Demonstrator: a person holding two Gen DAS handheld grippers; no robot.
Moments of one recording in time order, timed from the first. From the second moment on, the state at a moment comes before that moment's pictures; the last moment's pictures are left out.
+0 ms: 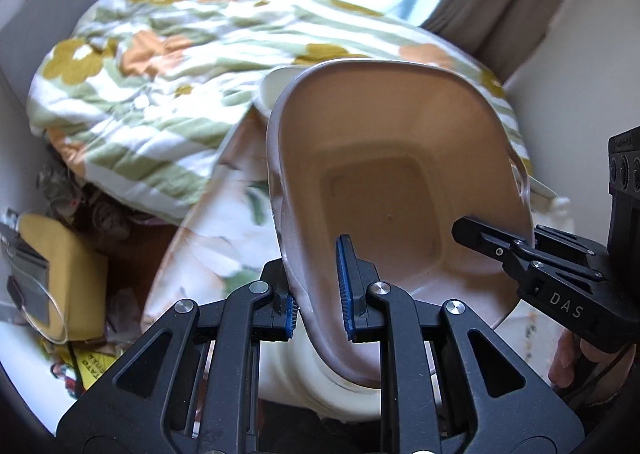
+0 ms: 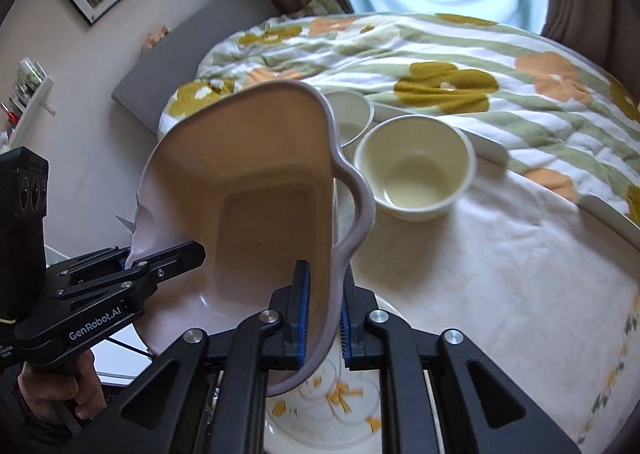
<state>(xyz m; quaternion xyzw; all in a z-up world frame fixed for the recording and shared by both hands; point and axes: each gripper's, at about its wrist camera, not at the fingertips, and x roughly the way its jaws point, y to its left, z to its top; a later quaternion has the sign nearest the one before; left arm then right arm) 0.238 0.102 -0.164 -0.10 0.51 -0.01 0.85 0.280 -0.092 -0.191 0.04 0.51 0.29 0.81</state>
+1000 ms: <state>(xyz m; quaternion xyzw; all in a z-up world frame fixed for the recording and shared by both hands) 0.202 -0.214 -0.279 -0.03 0.61 -0.22 0.76 0.166 -0.375 -0.266 0.15 0.56 0.04 0.81</state>
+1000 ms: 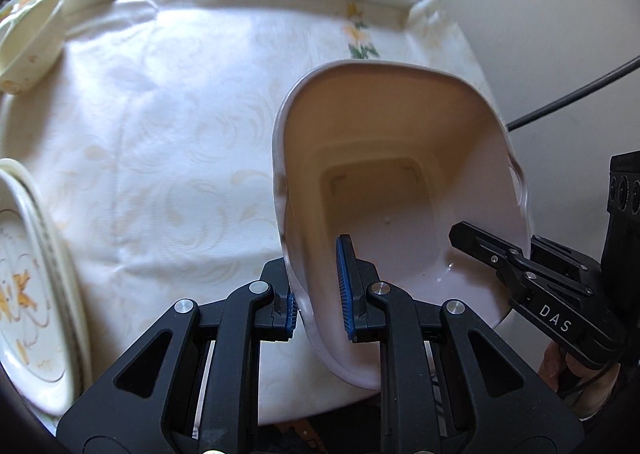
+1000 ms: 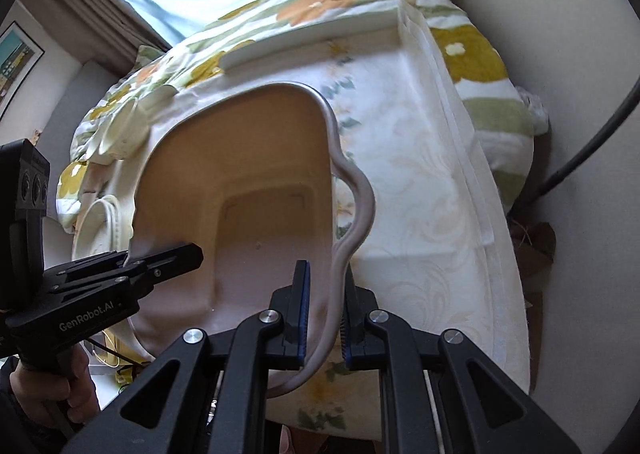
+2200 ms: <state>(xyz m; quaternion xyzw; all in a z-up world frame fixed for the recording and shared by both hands) 0.169 -0.128 -0.161 -0.01 0.51 -0.11 0.85 0.157 -0.370 -0.167 0.15 0.46 0.07 0.87</state>
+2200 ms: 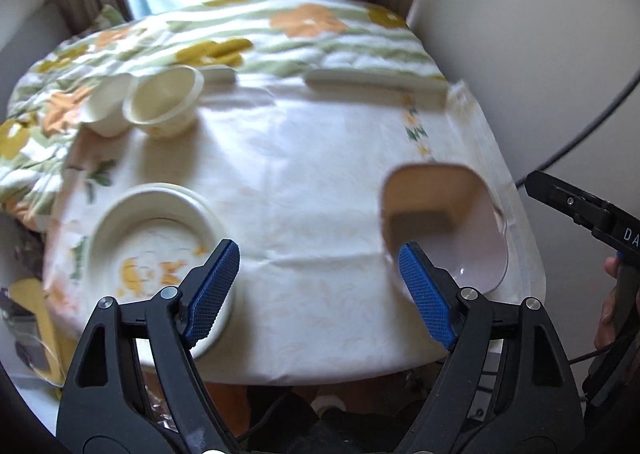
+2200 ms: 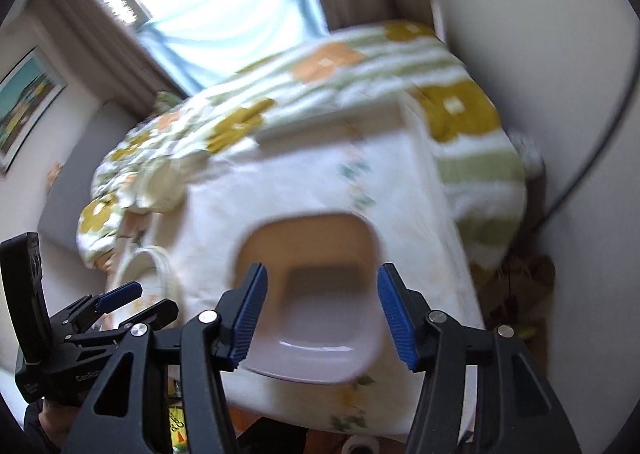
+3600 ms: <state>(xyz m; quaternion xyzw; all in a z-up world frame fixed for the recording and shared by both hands) 0.441 0.093 -0.283 -0.15 0.63 -0.07 0.76 0.445 -0.101 -0.282 0.09 0.63 0.15 0.76</state>
